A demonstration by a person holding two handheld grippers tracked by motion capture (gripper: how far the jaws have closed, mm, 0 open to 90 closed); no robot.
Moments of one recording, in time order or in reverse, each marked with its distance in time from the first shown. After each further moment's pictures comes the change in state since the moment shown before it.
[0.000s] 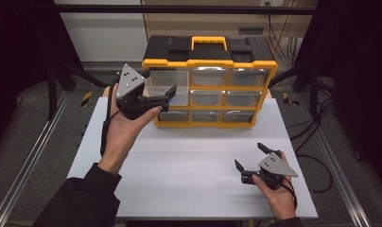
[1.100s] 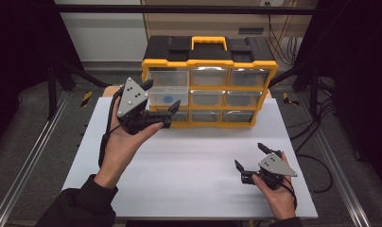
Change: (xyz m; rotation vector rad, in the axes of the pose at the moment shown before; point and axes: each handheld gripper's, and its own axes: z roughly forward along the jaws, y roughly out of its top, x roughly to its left) left arm -0.025 -0.001 -0.018 -0.009 -0.038 0.054; right arm 0.000 -0.001 0.001 0.006 -0.006 0.004
